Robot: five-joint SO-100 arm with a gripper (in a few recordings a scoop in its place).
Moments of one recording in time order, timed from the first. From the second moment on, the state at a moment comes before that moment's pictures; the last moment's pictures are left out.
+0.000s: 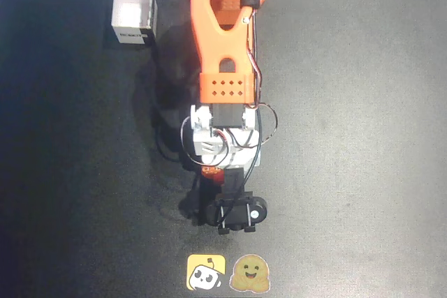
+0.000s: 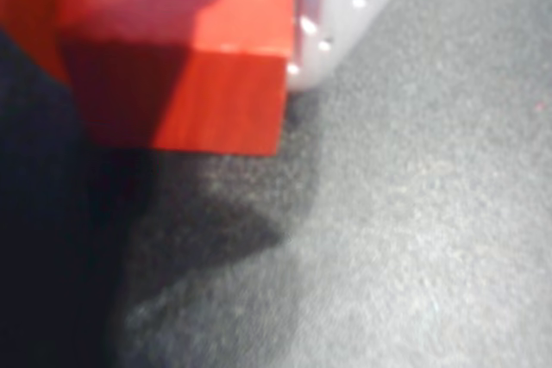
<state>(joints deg) -1.1 72.6 96.6 57.0 88.2</state>
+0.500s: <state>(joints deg) 7.6 79.4 95.8 69.3 93.1</state>
